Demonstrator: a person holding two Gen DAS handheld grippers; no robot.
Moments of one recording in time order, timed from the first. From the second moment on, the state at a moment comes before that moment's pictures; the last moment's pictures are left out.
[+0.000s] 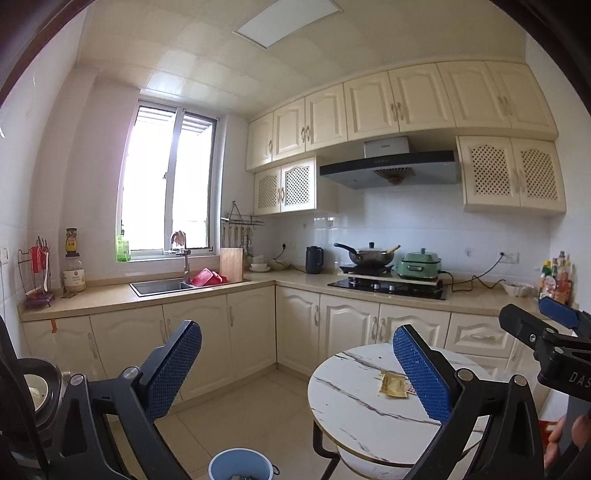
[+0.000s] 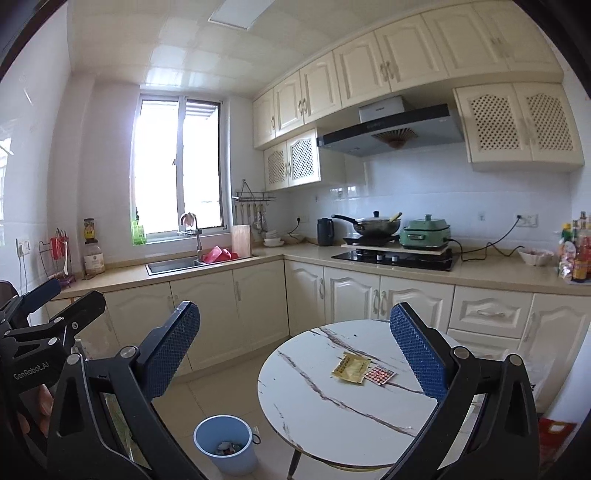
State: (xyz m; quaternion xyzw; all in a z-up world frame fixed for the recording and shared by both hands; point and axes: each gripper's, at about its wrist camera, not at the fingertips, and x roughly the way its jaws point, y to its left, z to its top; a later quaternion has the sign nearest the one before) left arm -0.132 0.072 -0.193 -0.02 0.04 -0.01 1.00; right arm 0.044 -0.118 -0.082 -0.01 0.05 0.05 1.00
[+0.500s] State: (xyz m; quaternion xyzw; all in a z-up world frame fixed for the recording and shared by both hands) left arm -0.073 0.071 -0.170 -0.01 0.07 -0.03 1.00; right arm 0.067 -0.151 -0.100 0.00 0.07 0.01 1.00
